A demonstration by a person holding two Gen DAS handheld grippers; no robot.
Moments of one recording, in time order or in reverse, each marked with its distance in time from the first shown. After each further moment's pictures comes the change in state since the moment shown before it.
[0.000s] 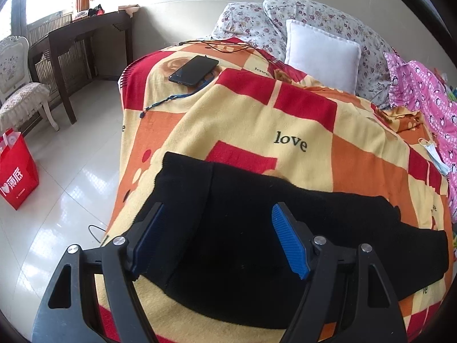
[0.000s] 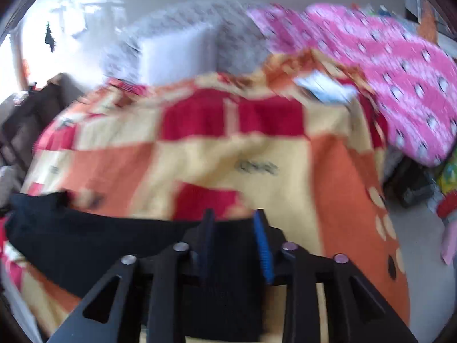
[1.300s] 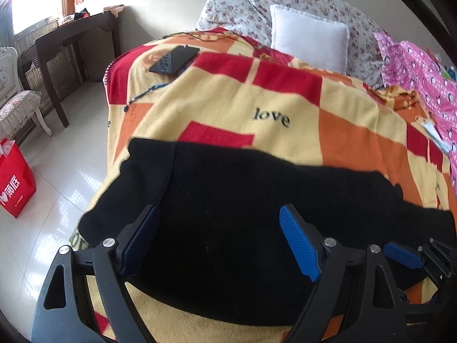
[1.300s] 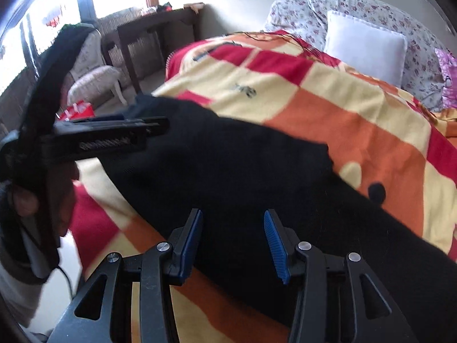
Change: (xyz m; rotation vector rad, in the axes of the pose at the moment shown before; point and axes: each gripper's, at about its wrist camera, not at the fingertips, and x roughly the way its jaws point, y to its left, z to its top) left arm 0.017 -0.028 -0.020 0.078 0.042 0.006; right arm 0.040 0.276 -0.065 -0.473 0.158 0.432
